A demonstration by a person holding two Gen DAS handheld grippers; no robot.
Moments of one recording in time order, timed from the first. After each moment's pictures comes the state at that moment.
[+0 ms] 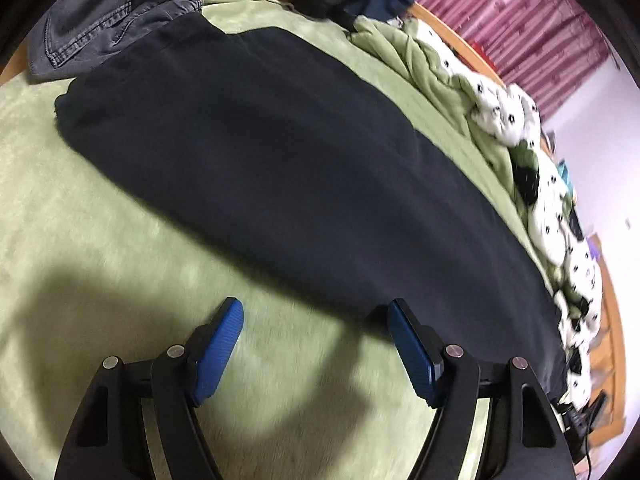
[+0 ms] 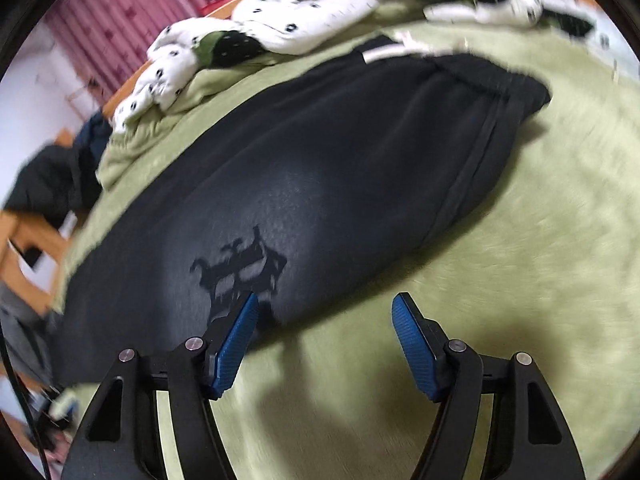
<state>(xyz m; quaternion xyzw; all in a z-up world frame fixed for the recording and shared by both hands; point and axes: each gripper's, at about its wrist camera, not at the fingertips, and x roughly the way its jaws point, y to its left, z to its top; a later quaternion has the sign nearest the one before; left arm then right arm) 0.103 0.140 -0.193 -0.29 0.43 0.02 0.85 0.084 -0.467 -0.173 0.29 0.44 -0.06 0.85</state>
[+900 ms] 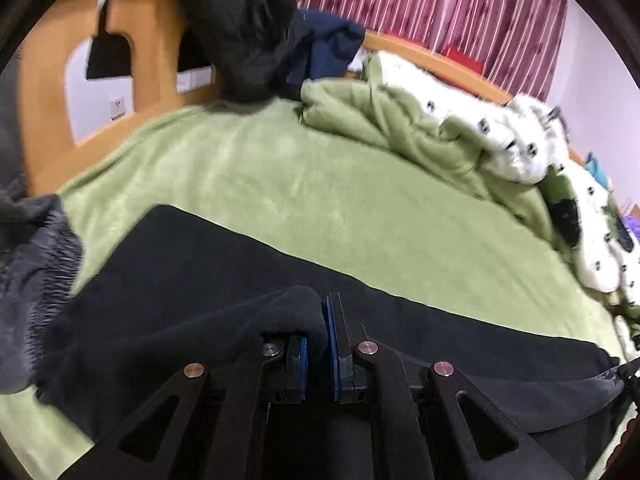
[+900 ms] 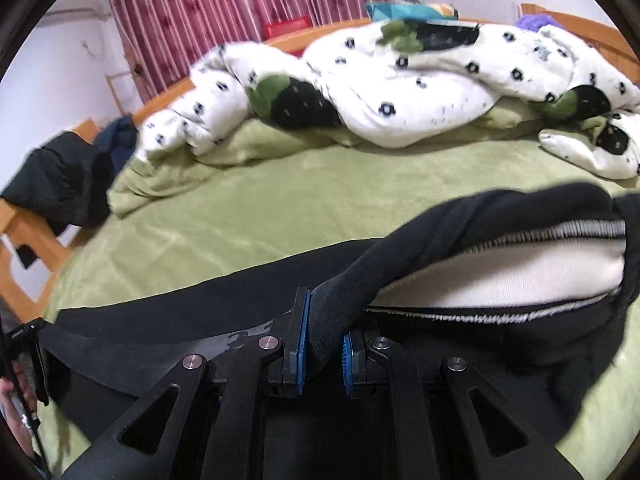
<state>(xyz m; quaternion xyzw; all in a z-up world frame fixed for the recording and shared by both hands) 0.340 0.100 -0.122 -0.14 0.38 0.07 0.91 0.313 -0.440 -0.108 0.15 0.39 -0.03 0.91</state>
